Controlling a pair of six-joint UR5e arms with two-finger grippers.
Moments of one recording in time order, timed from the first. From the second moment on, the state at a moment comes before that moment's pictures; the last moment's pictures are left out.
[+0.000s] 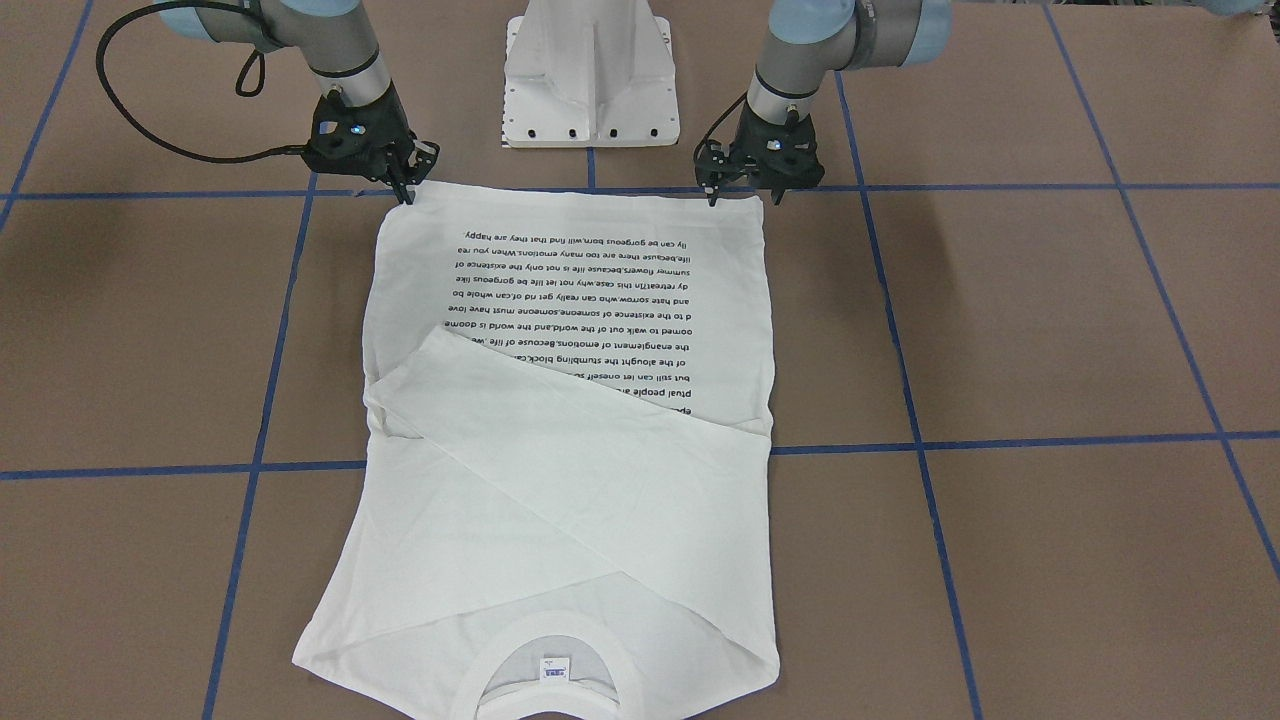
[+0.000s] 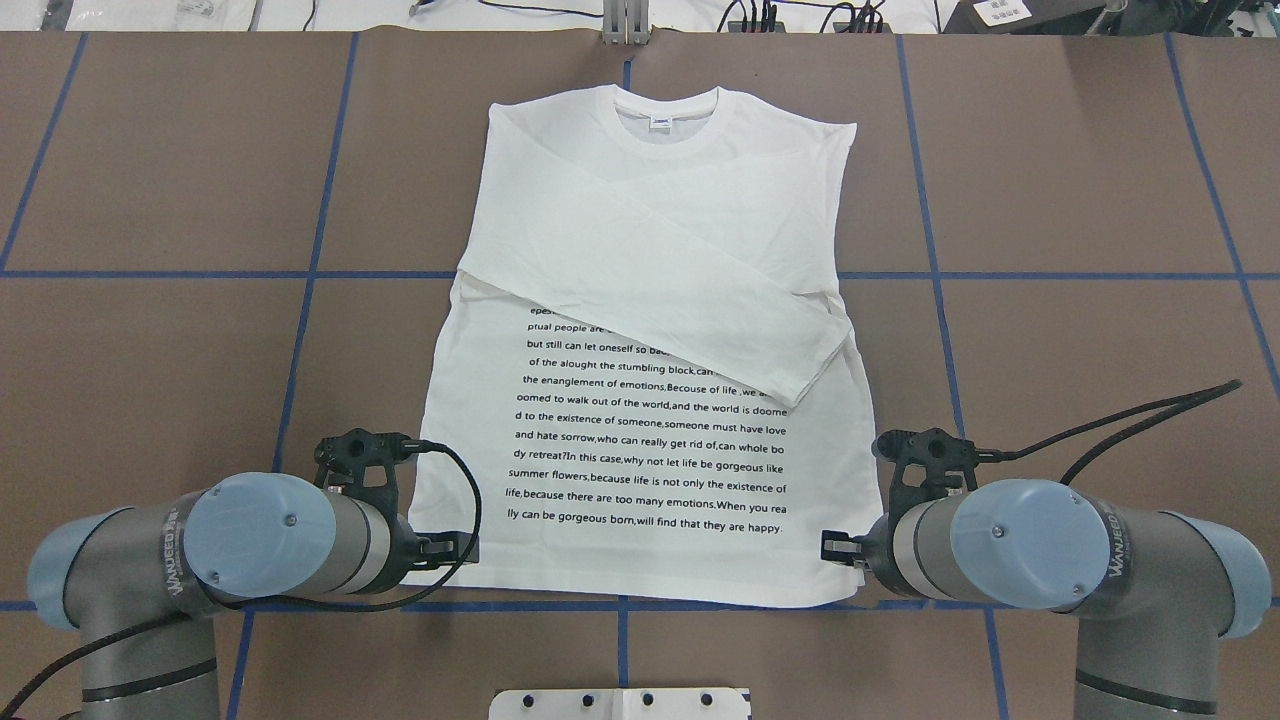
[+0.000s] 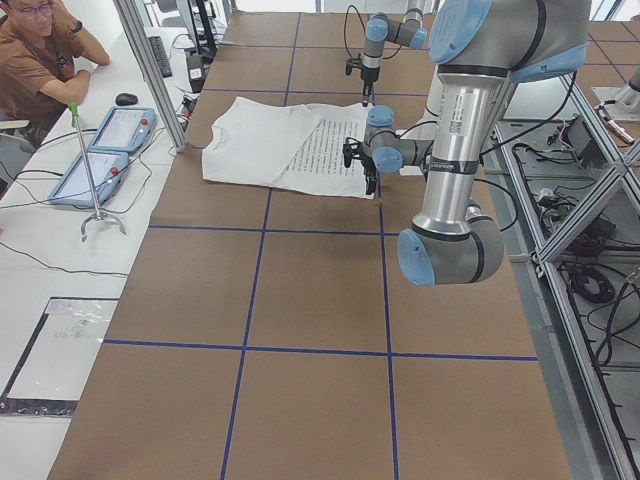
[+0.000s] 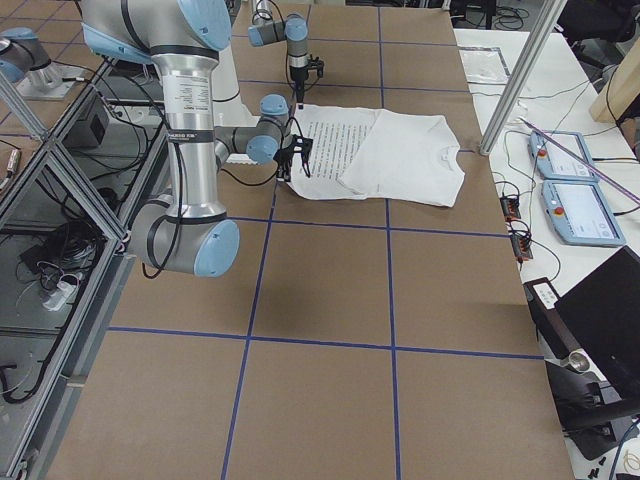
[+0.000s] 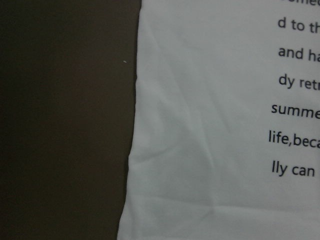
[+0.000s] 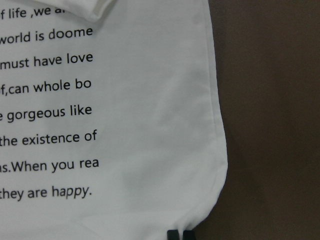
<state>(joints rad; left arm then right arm) -0.27 -1.79 -1.99 -1.78 -1.73 -1.45 0.26 -1.49 2.11 -1.38 1.70 1.54</state>
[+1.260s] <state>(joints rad) -0.26 -1.79 -1.96 -1.78 -1.70 -1.46 0.28 -1.49 2.12 -1.38 1.71 1.54</state>
